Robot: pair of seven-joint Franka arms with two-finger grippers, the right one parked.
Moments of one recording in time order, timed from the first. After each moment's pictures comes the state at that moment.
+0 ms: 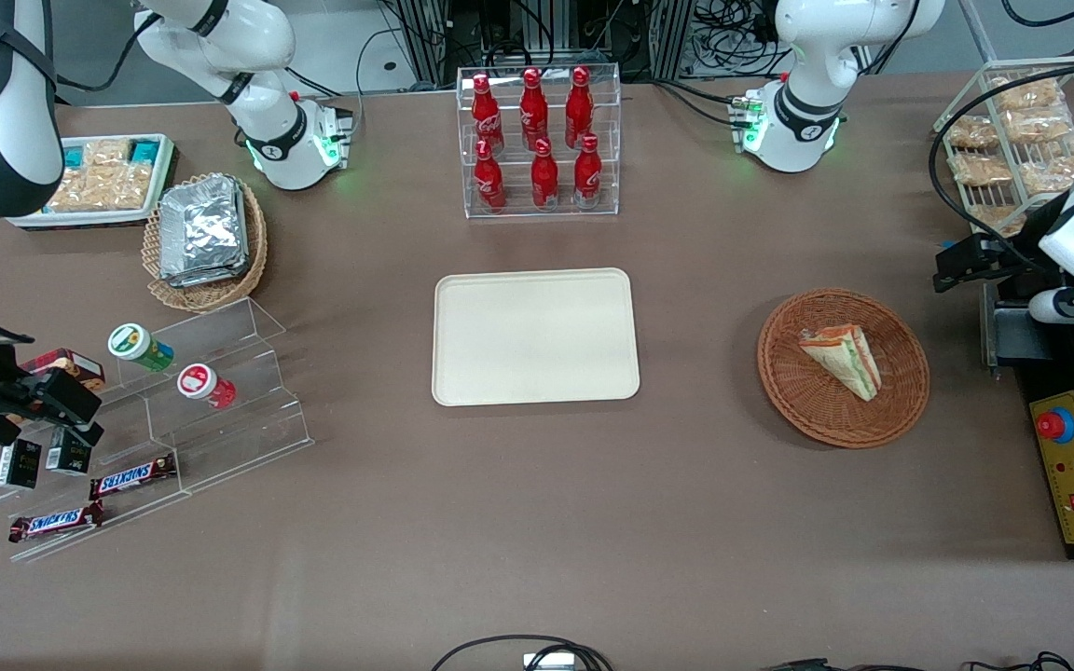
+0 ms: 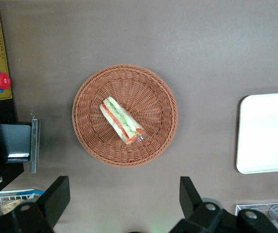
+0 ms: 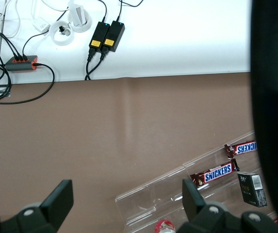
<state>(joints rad) 0.04 0.04 -0.07 -1.57 -0.02 1.53 0.01</state>
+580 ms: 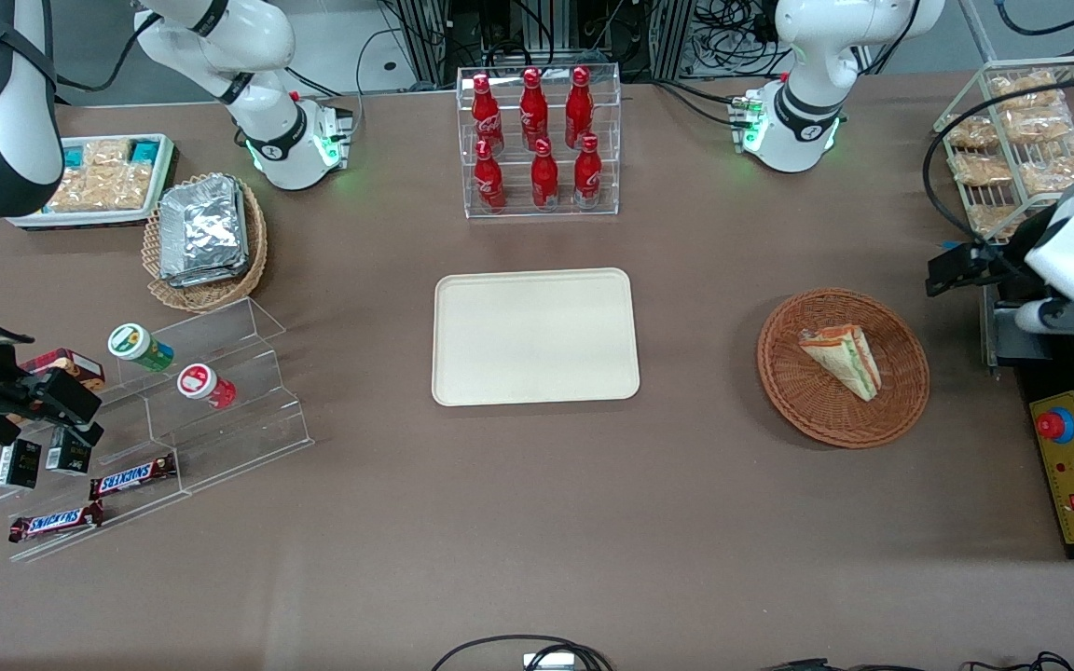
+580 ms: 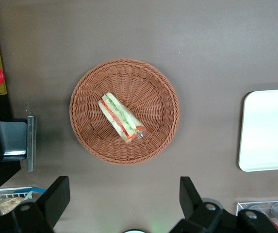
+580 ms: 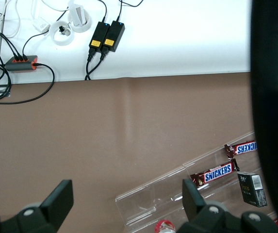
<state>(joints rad) 0.04 0.07 -0.07 -1.62 -0.02 1.57 0.00</state>
